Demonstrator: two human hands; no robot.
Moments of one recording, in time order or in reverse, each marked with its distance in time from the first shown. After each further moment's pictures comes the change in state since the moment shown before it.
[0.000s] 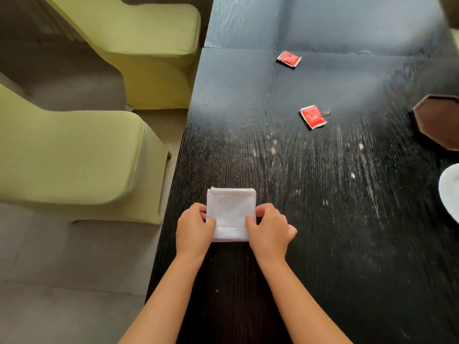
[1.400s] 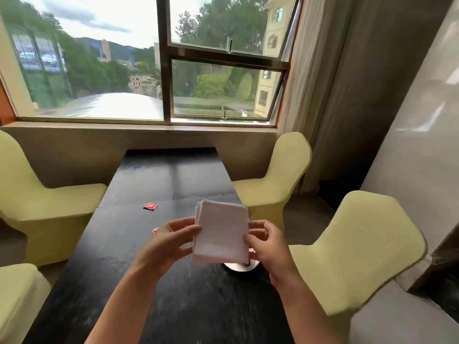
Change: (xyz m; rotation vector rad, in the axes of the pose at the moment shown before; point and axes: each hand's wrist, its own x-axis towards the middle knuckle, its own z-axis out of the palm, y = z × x) left_hand -0.346 0.316 -0.026 -0.894 -0.750 0.512; right_hand -0.176 0.148 -0.493 0.857 0.161 -0.248
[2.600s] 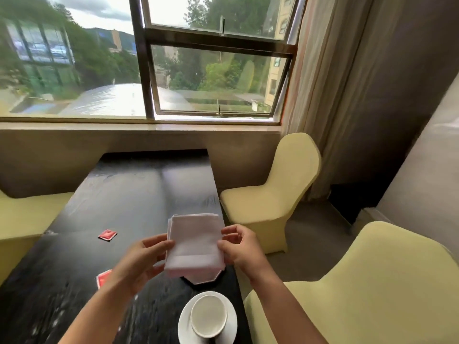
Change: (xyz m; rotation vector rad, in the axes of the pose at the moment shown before) left_hand 0.274 -0.026 0.042 0.041 0.297 -0.134; right_hand 0.295 0.035 -0.078 -0.034 -0.238 0.087
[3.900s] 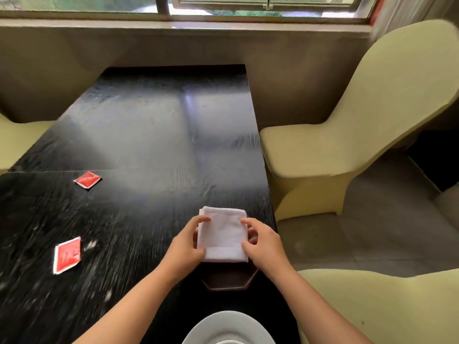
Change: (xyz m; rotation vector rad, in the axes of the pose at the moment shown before) left_hand 0.269 -0.228 -0.045 0.714 0.064 0.012; right_hand 0.255 0.304 0.034 -0.509 -0.120 0.067
